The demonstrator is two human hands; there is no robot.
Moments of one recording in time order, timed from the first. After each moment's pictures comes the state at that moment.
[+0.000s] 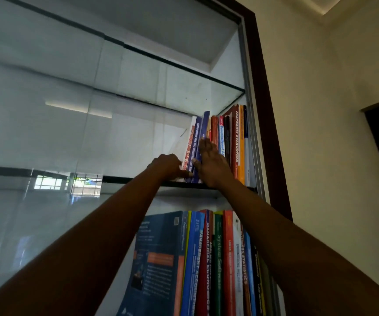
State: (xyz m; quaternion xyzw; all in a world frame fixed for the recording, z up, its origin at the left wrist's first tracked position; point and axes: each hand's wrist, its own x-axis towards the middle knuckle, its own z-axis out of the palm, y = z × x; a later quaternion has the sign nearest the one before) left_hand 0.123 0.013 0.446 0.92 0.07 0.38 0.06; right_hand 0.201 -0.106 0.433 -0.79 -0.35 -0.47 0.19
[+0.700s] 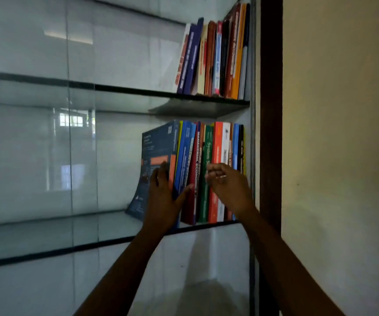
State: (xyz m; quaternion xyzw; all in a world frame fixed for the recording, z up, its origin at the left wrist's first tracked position) left_hand 0.070 -0.044 0.172 0.82 0.05 0.50 0.27; right_hand 0.145 -0.173 0.197 -0.71 -0.37 -0.24 0.55
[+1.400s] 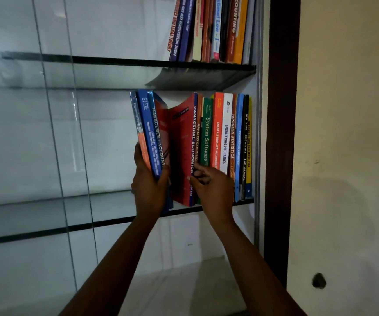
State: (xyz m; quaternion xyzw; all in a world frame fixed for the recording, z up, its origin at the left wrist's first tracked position) left_hand 0.086 -0.038 0.153 0.71 0.11 0.60 0.35; right_hand 0.144 -0.138 0.144 -0.64 -0.35 -0.24 0.64
